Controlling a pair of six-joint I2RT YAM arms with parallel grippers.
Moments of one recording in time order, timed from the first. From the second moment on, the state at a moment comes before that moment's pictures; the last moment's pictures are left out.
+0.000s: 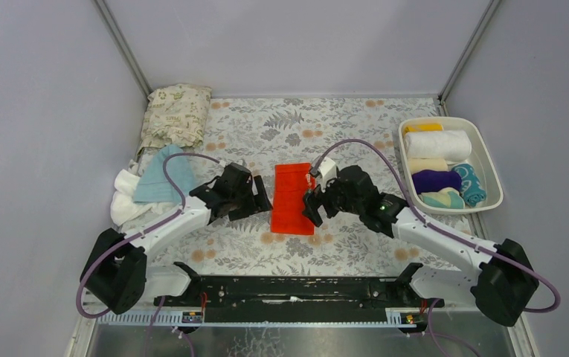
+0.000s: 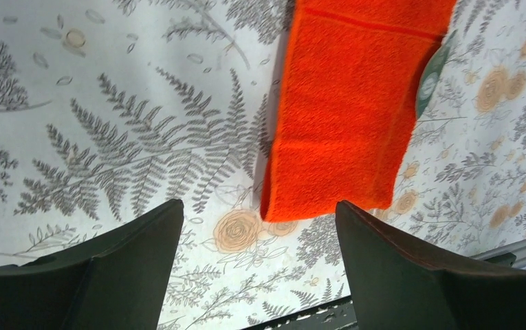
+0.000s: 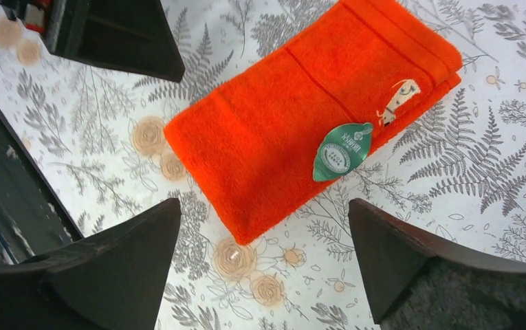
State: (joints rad) left arm -0.57 1.27 0.74 -0.41 0.04 -0.81; right arm 0.78 1.14 0.71 -0.14 -0.14 0.05
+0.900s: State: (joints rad) left arm -0.57 1.24 0.59 -0.41 0.07 -0.97; right arm 0.98 1.59 0.85 -0.31 -0.07 -0.21
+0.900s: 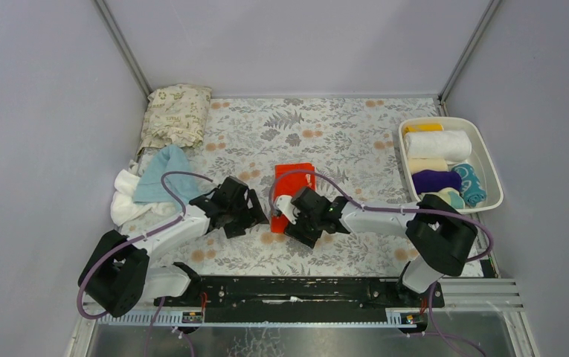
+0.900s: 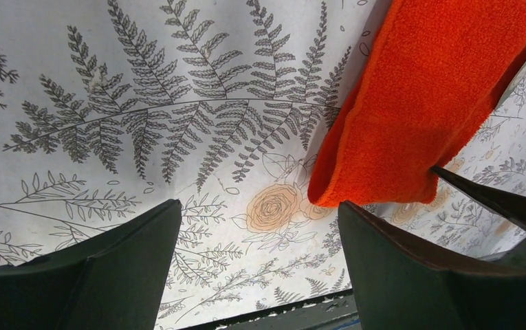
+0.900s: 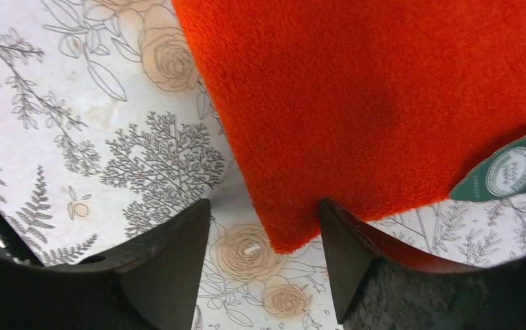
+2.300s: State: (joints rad) left arm -0.54 1.27 0.57 -0.42 0.07 -1.15; right arm 1.05 1.79 0.95 -0.04 -0.13 0.32
